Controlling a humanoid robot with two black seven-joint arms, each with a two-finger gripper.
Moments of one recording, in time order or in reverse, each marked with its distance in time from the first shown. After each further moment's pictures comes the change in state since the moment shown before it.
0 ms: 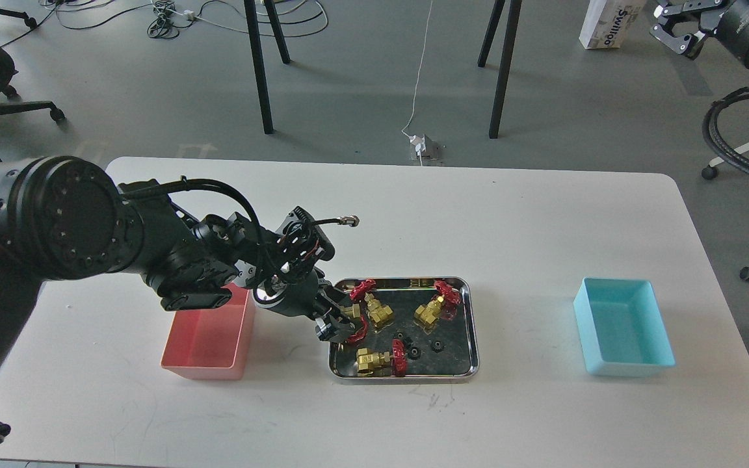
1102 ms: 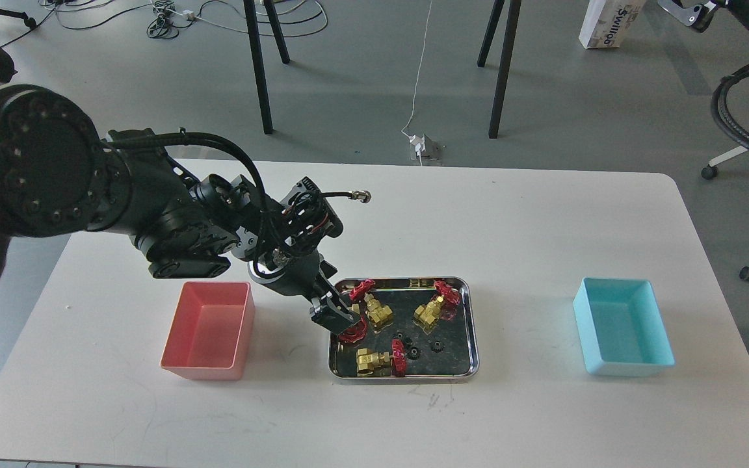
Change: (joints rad) left arm -0.172 0.000 0.017 -0.123 -0.003 -0.080 0.000; right arm 0.050 -0.002 0.000 0.001 0.000 0.012 -0.002
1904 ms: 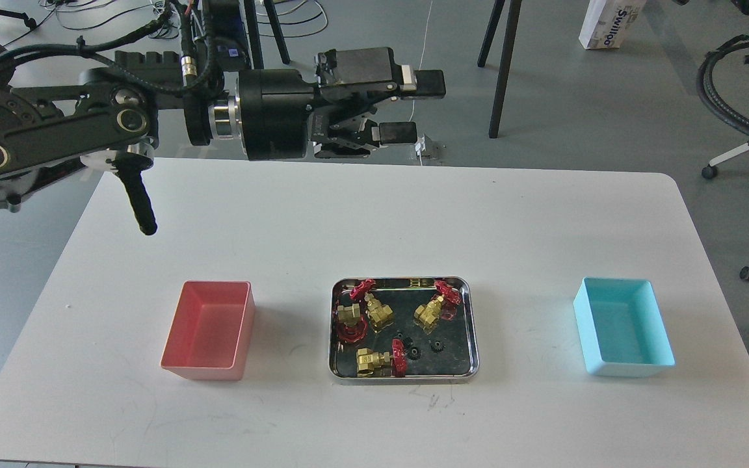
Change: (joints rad) left arm 0.054 0.591 -0.954 -0.226 -0.279 -0.517 0.000; right arm 0.056 0.032 -0.002 0.001 0.000 0.012 0.001
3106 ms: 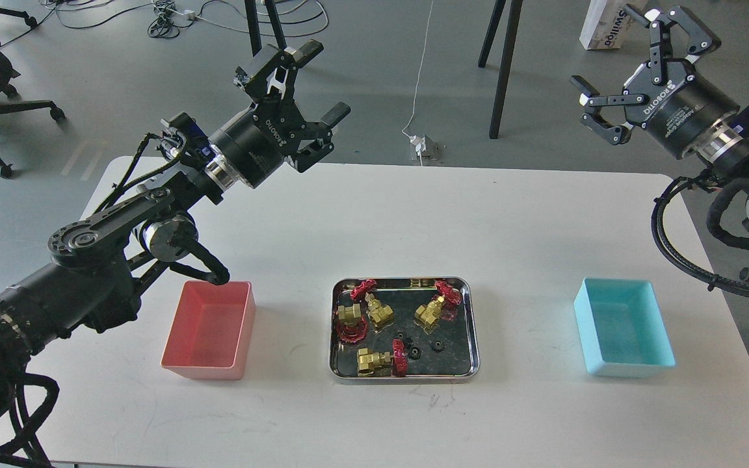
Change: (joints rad) left arm 0.765 -0.279 -0.818 0.454 -0.222 -0.026 0.000; right arm -0.394 0.001 0.046 0.184 -0.204 0.232 0.176
